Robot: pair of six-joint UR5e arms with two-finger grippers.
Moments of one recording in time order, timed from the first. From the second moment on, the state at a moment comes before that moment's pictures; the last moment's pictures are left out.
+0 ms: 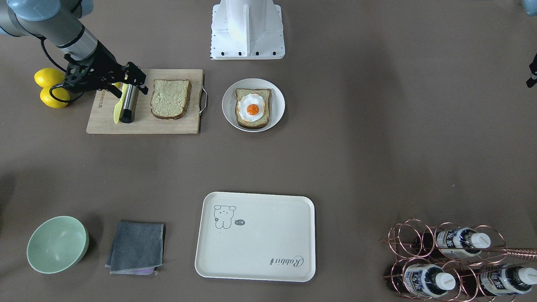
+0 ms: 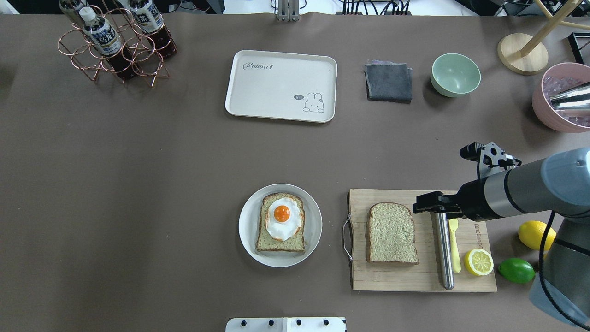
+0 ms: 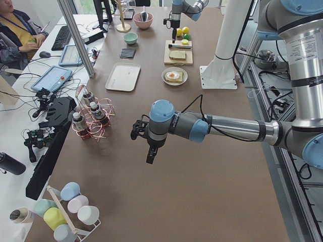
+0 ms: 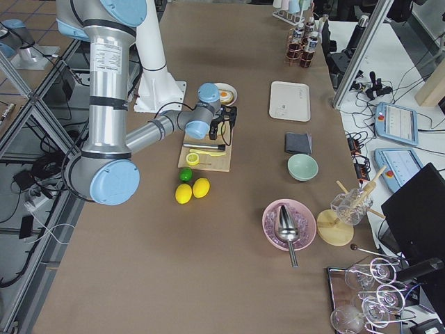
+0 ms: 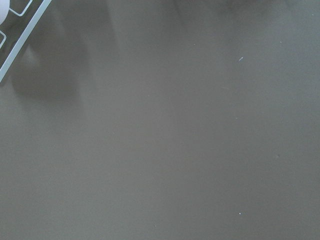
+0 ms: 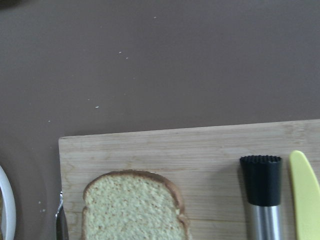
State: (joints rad) left arm -1.47 -1.33 -1.90 -1.80 -2.30 -0.05; right arm 0.57 -1.61 2.02 -0.98 2.00 1.38
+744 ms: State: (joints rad) left arm -1.47 -1.33 -1.89 -1.81 -2.30 -0.05; right arm 0.48 -1.55 1.98 -1.04 1.95 1.42
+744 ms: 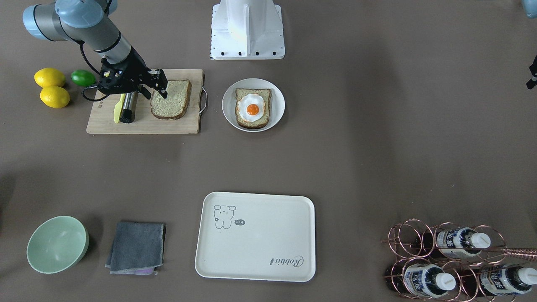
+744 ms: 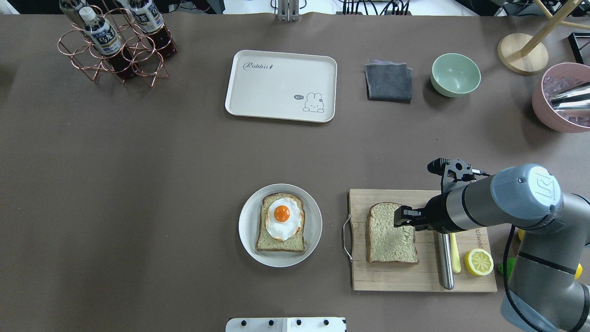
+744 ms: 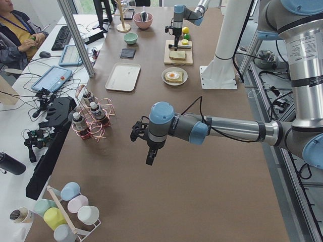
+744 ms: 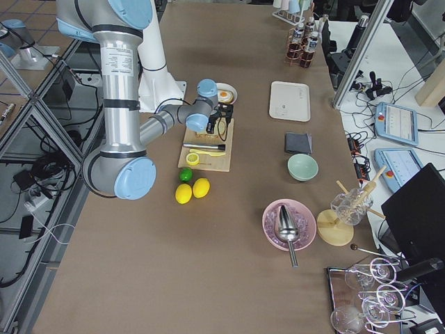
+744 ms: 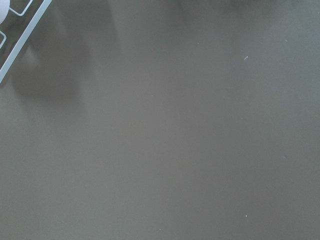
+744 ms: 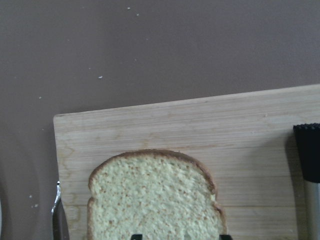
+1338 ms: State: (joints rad) left arm -1.47 -1.33 -1.89 -1.81 -2.30 -0.05; right arm 0.47 -1.55 1.95 -1.04 1.95 1.42
